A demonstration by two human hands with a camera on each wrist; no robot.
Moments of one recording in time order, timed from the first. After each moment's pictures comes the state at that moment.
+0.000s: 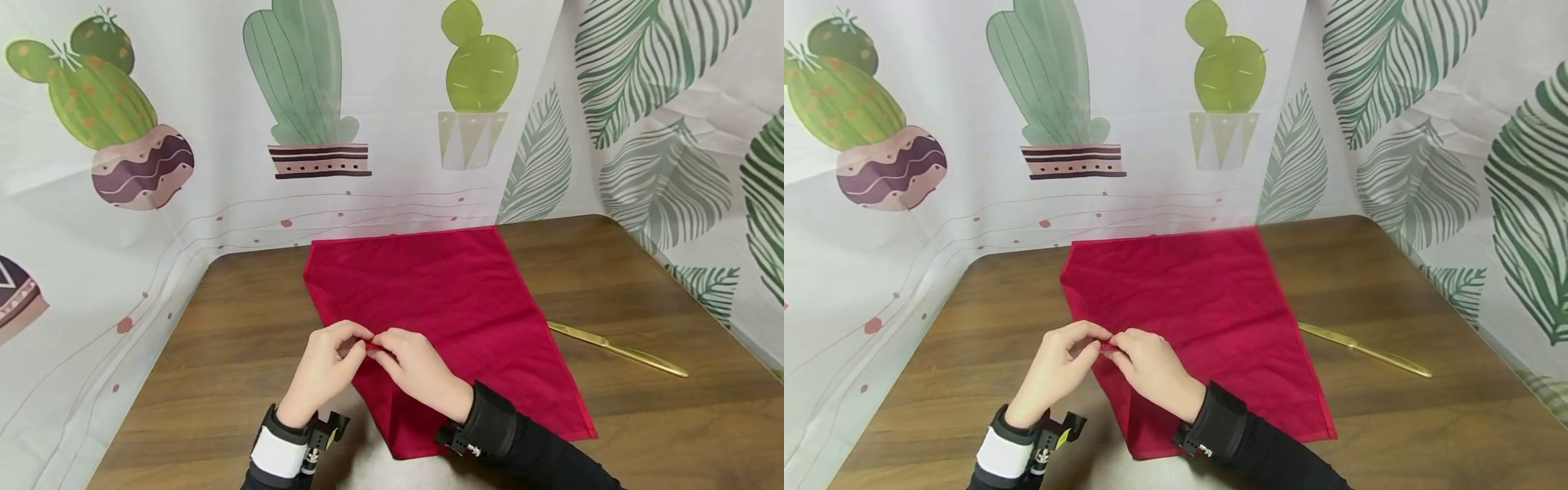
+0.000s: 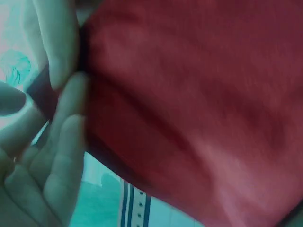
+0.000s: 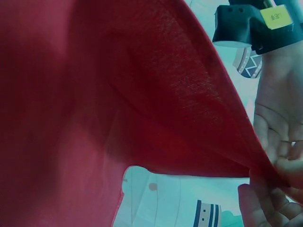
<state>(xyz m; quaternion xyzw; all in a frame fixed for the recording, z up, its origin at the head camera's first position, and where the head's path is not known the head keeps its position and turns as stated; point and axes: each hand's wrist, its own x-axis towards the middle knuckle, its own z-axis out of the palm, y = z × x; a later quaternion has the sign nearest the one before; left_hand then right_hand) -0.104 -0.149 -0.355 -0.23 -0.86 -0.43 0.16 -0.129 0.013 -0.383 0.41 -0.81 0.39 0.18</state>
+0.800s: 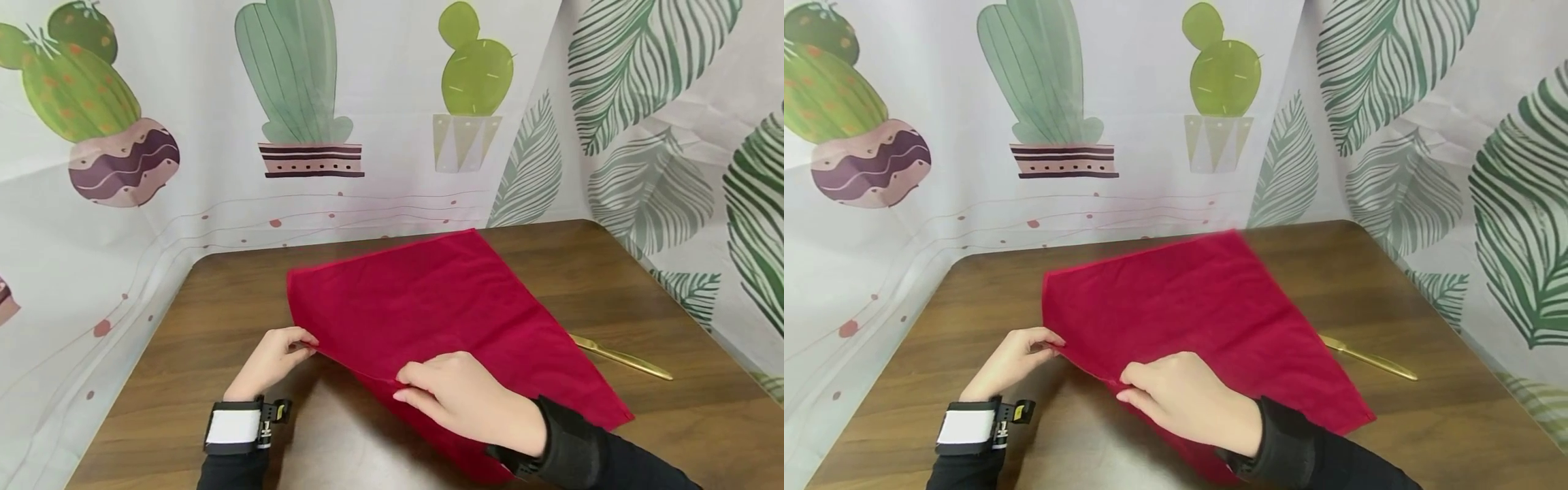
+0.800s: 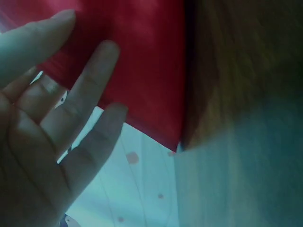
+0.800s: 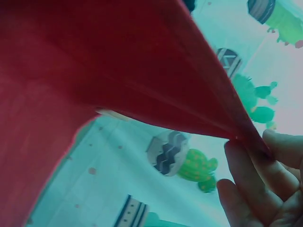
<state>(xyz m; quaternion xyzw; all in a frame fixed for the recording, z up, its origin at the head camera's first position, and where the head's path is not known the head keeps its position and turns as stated) -0.150 -0.242 -0.404 -0.24 -0.92 -0.31 0.08 -0.091 0.070 -0.328 0.53 -0.77 0.28 0.21</state>
